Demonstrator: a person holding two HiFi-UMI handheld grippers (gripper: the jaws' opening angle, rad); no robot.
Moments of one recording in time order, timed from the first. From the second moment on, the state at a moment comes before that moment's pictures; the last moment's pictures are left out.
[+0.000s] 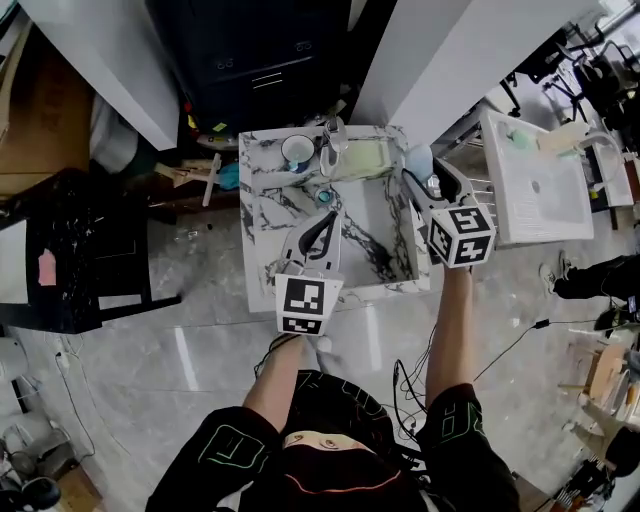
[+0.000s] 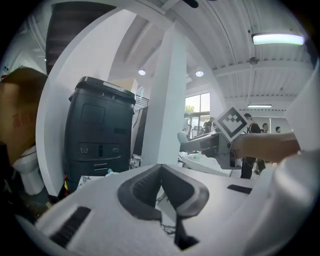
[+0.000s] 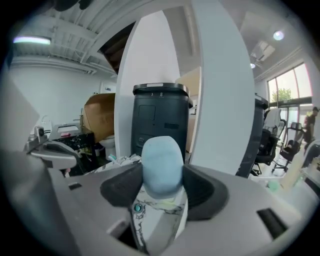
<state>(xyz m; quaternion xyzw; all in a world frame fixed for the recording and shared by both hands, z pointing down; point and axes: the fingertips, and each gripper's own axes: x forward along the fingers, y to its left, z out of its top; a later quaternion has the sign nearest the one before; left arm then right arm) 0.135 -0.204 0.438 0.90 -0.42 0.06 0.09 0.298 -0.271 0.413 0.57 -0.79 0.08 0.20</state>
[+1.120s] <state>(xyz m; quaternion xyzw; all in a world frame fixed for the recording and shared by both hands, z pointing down) 0.131 -0.109 0.355 0.89 -0.46 0.02 0.03 0.318 -0.041 0.345 0.64 -0.76 0.07 0.01</state>
